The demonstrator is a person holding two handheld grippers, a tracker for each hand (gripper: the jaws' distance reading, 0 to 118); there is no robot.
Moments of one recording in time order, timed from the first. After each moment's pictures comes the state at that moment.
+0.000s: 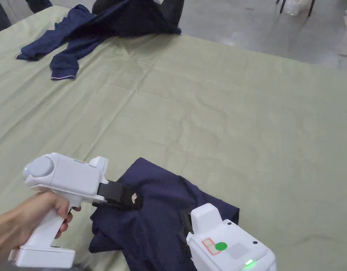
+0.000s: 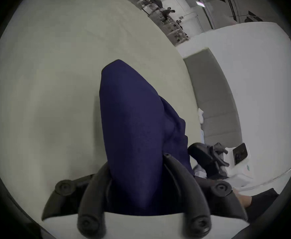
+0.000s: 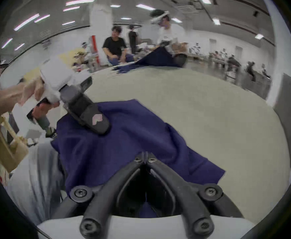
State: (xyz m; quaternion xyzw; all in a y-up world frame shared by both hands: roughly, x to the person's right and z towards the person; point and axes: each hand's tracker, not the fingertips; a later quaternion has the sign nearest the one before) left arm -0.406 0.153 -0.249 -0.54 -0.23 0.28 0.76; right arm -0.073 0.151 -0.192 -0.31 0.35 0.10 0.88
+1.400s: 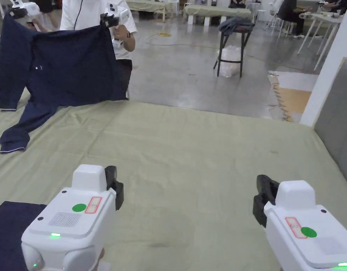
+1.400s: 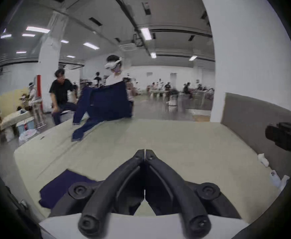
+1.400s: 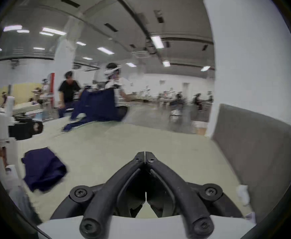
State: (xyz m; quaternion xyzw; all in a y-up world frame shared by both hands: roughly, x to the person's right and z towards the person) left arm -0.156 0.313 -0.187 -0.12 -0.02 0.02 0.99; right arm 0.177 0.320 -0.171 -0.09 0.02 0.06 0.99
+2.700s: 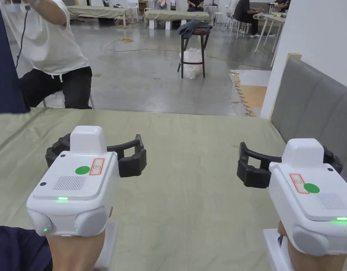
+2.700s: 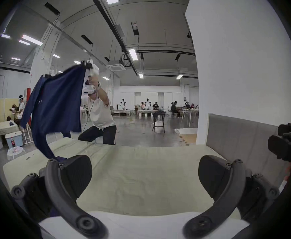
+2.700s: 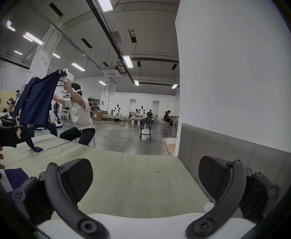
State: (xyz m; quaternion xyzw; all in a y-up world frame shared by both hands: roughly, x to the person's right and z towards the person) left arm -0.094 0.371 -0.210 -0.03 -0.02 0.01 1.00; right arm 0.223 0.368 -0.169 0.00 -0.05 0.04 1.00
